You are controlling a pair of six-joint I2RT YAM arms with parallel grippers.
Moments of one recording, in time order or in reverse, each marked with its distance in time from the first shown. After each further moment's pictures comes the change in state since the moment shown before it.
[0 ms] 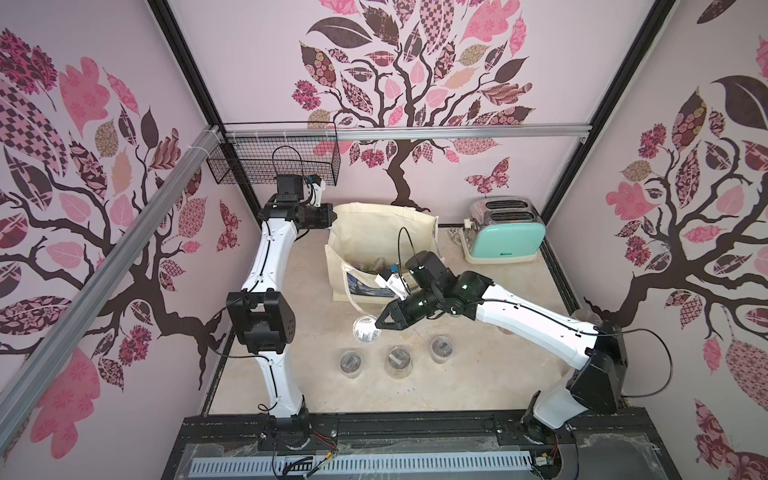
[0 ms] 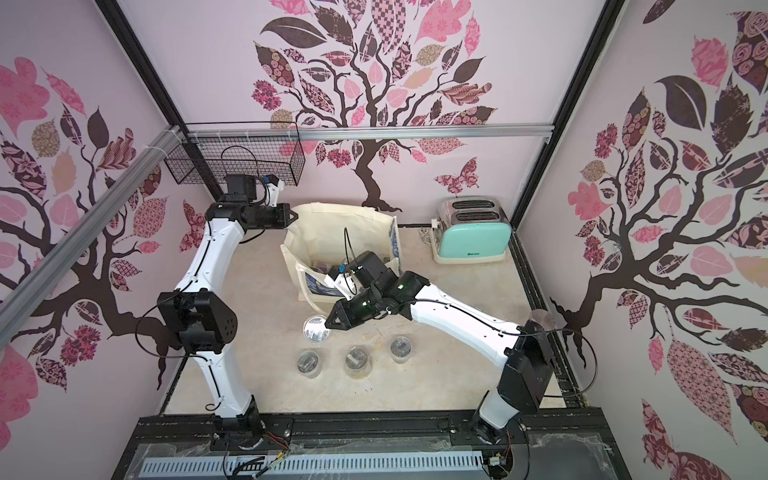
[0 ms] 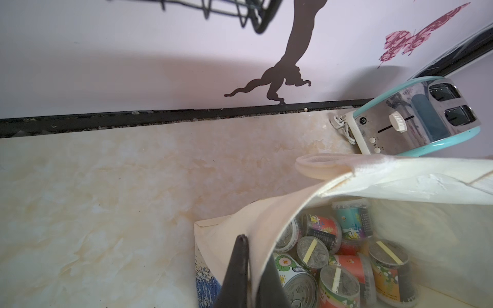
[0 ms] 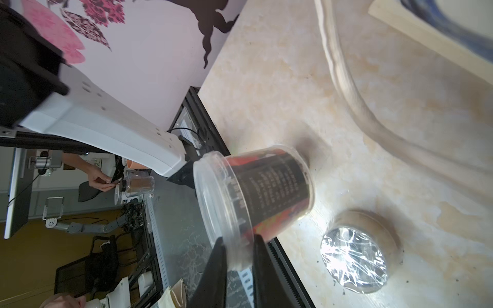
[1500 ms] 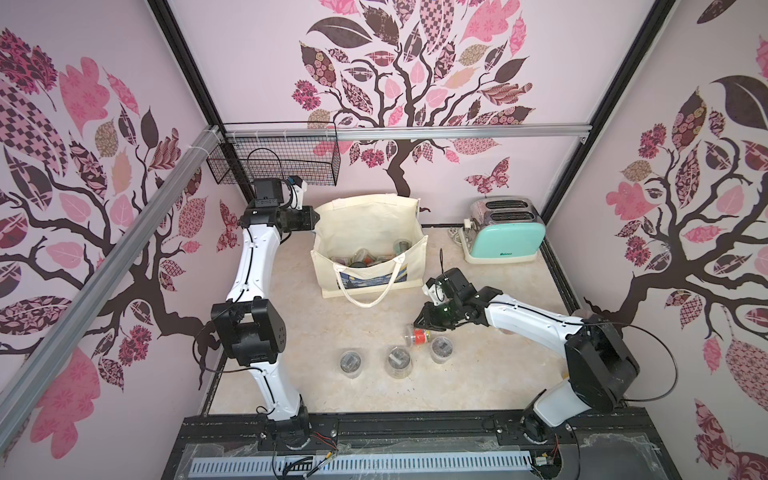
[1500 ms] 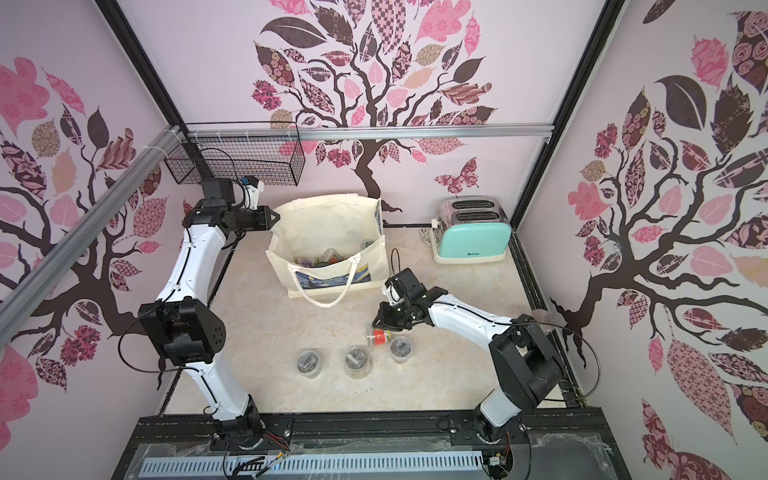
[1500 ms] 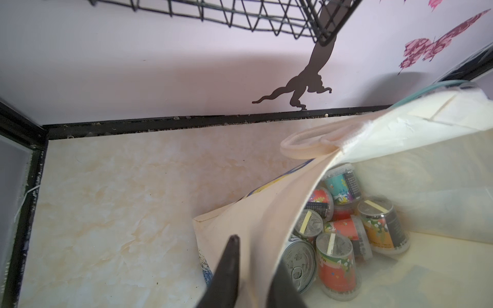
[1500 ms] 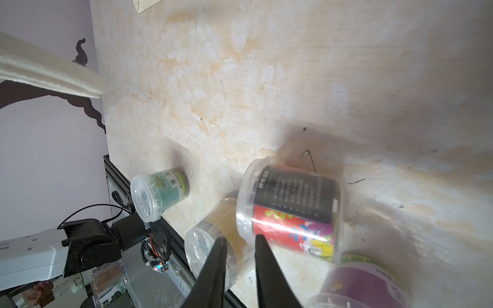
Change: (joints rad) left arm 0.095 -0.106 -0.126 0.045 0.025 0.068; right arm -0.263 -0.011 -0.414 0.222 0.110 0.194
